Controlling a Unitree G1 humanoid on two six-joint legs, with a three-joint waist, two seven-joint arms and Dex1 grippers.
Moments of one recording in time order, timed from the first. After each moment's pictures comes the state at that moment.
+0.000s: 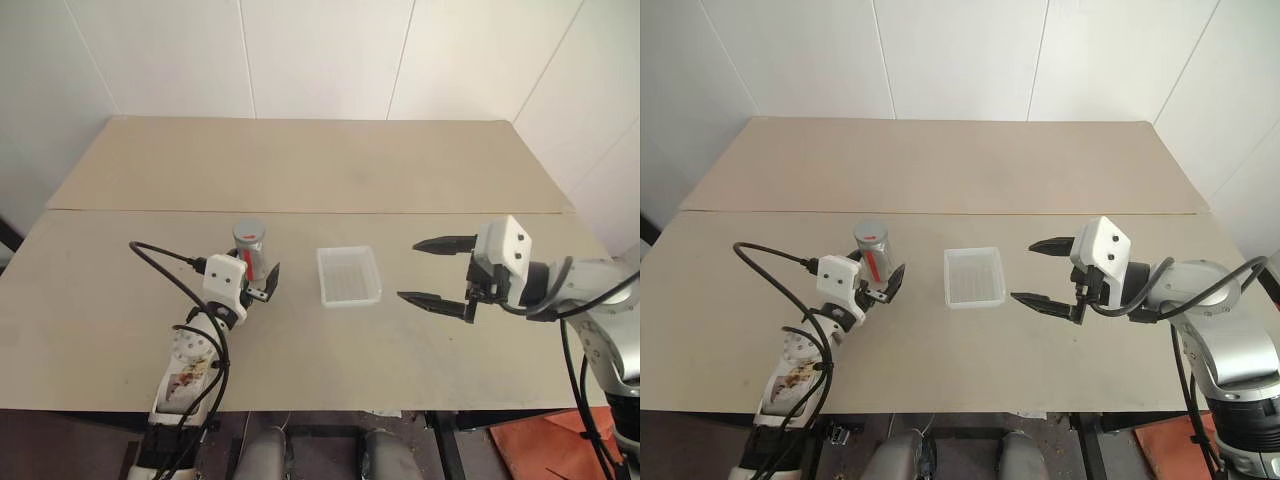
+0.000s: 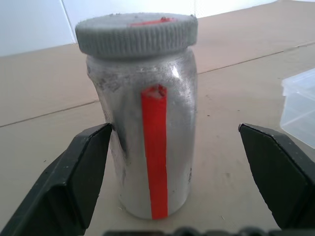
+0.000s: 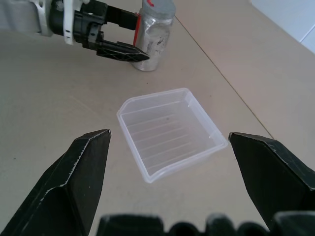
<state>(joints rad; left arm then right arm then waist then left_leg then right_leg) -0.18 0.22 0.02 -0.09 -0.05 0.10 -0.25 -0.29 -0.85 -0.10 -0.40 0.46 0.42 1.02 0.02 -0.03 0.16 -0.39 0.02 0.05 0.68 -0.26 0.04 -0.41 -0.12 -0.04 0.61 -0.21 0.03</state>
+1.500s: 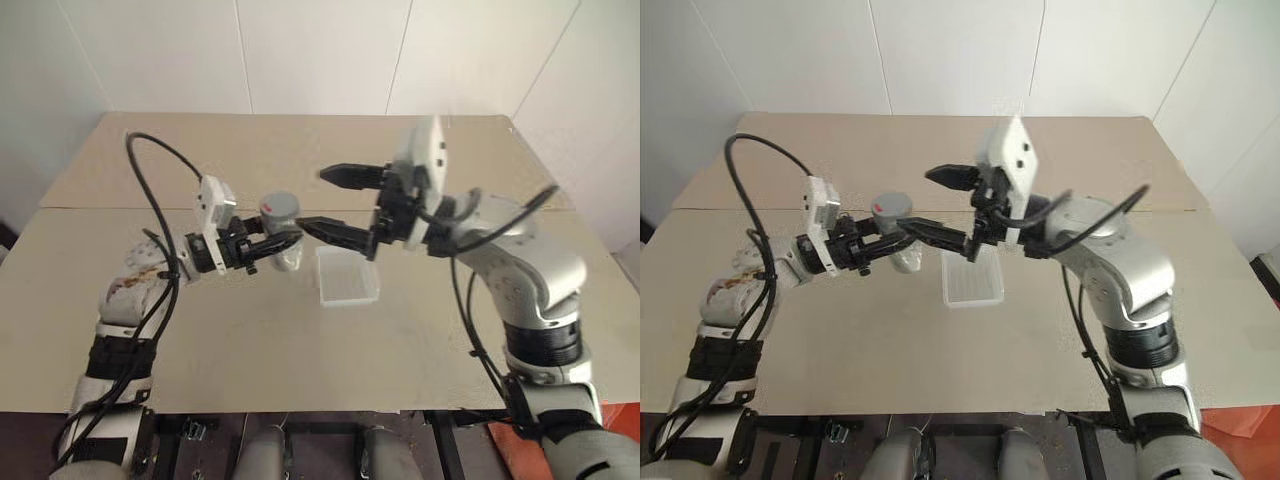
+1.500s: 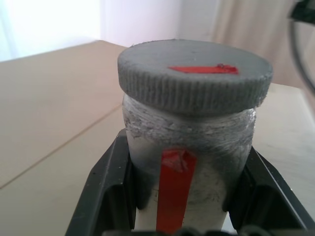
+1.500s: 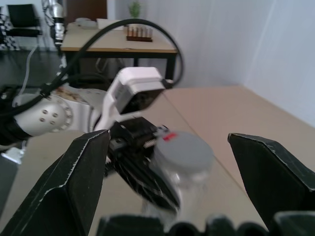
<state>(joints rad) -0.62 0.53 0.01 0.05 -0.56 0.48 -1.04 -0.81 -0.43 0.12 -0.33 0.61 0.73 0.74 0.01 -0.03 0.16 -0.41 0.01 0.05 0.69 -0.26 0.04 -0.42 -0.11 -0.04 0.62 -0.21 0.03</state>
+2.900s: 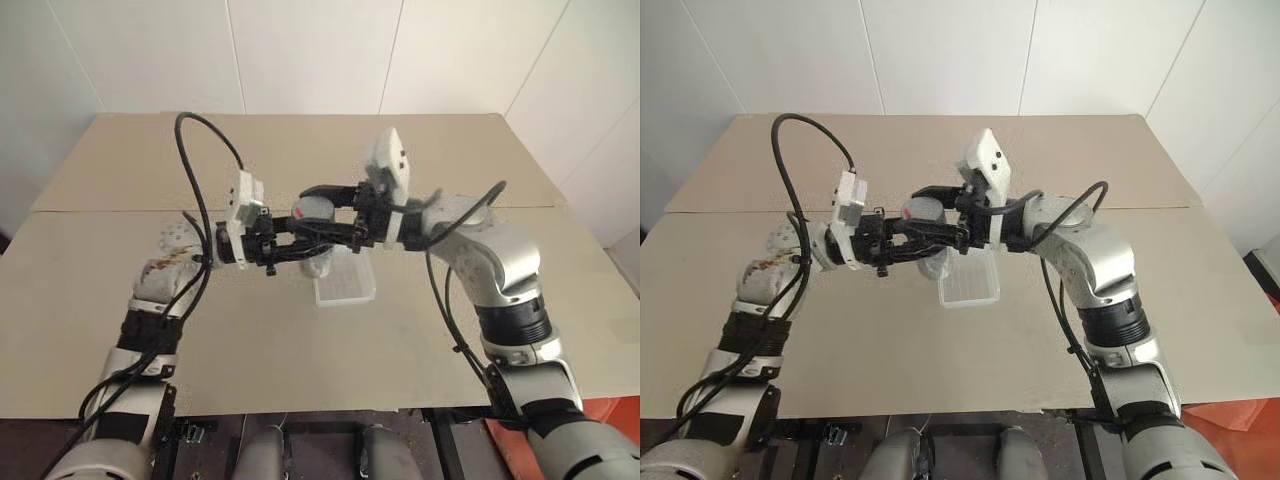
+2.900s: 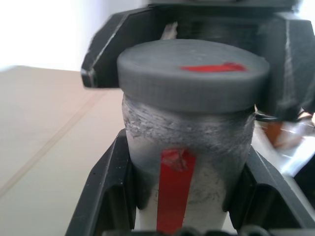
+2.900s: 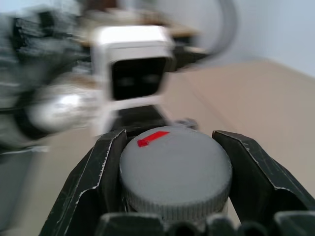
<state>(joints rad) -0.73 0.50 -0.07 0.14 -0.55 0.40 -1.33 -0.87 -0.41 0.13 -0.06 0.61 0.66 1.04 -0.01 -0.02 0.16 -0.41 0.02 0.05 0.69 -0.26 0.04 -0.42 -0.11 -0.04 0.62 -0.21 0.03</state>
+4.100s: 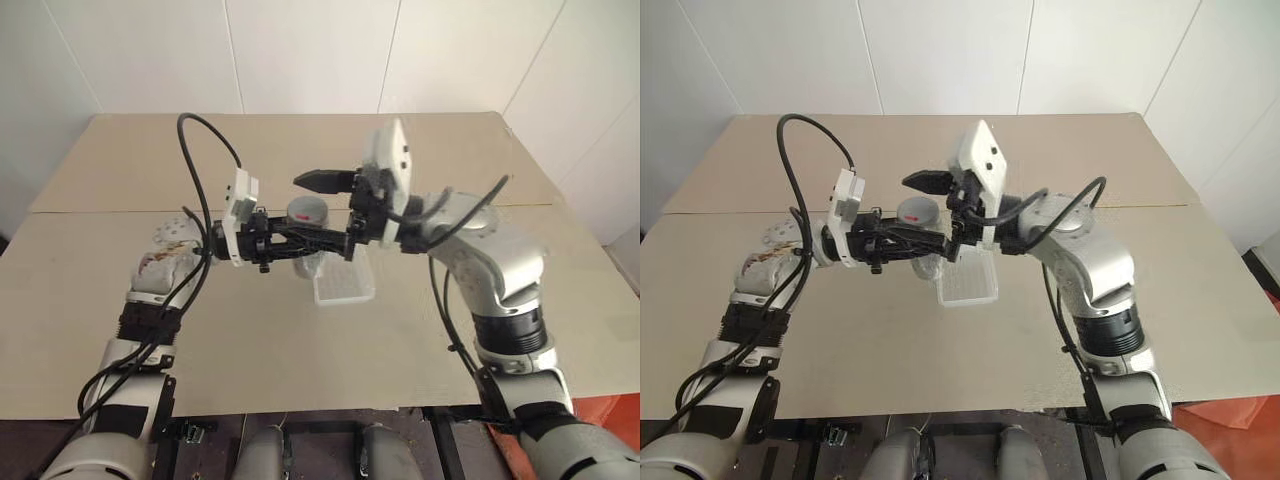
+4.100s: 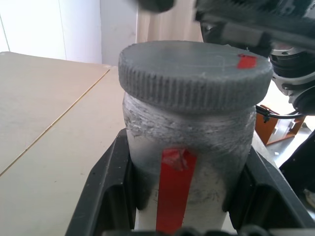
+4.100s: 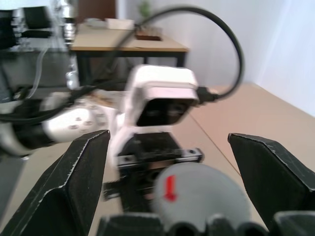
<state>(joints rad) -0.75 0.48 -0.04 0.25 -0.49 0.38 -1.31 -0.84 -0.32 0.14 -0.19 0.45 0.67 0.80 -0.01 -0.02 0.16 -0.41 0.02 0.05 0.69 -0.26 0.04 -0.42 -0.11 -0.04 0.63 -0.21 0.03</state>
